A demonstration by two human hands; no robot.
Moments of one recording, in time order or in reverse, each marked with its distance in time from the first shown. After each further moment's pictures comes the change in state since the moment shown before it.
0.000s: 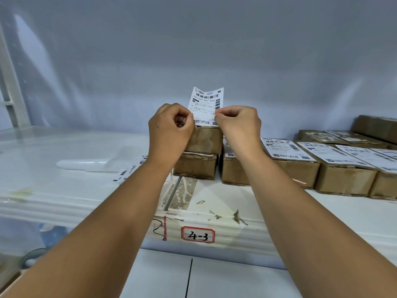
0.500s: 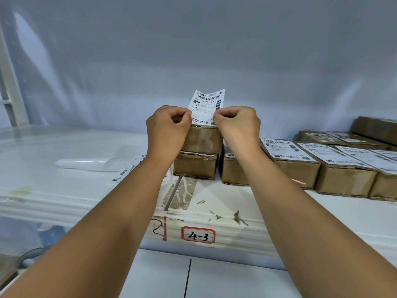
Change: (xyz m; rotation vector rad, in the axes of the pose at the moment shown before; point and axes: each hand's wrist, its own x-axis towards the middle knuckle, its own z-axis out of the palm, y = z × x) left_hand 0.005 0.000 -0.002 -0.021 -0.043 -0.133; right_hand 0.001 0.000 0.003 -0.059 0.021 -0.023
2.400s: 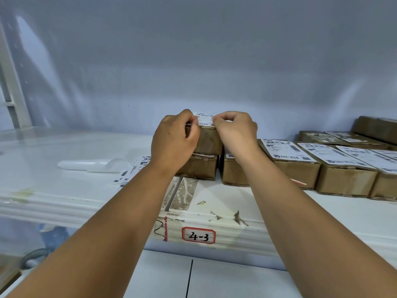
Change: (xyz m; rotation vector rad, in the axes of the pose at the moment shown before) left_hand -0.011 -0.010 0.006 0.224 -0.116 0.233; right_hand 0.000 0.007 0.002 -0.084 -0.100 0.014
